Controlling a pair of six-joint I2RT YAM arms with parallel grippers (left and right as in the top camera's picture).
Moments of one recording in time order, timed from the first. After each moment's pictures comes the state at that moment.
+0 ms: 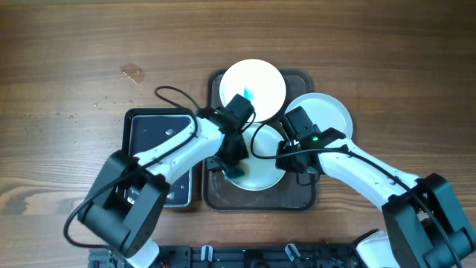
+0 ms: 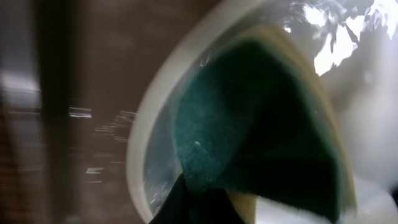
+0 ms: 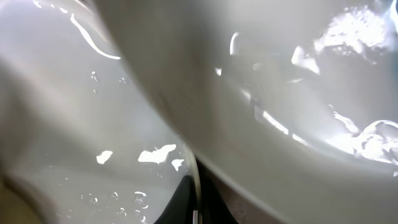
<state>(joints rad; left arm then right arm) -0.63 1.79 1.09 -0.85 0.11 -0.89 0.52 1.59 0.78 -0.56 -0.09 0.68</state>
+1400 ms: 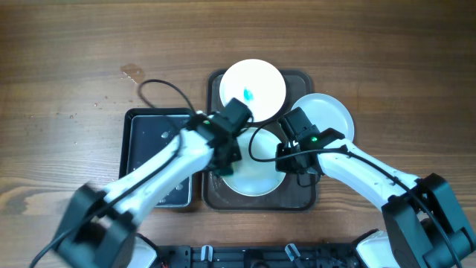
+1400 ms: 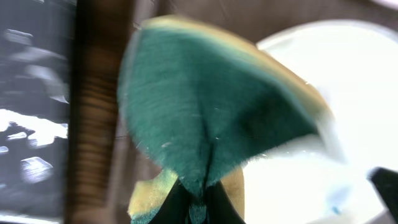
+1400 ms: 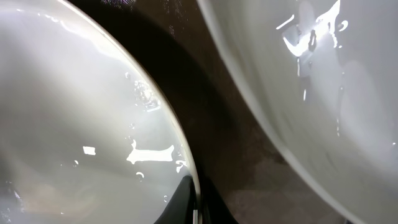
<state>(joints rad) -0.65 1.58 1.06 -0.91 -0.05 -0.90 0.52 1.59 0.78 -0.57 -0.10 0.61</state>
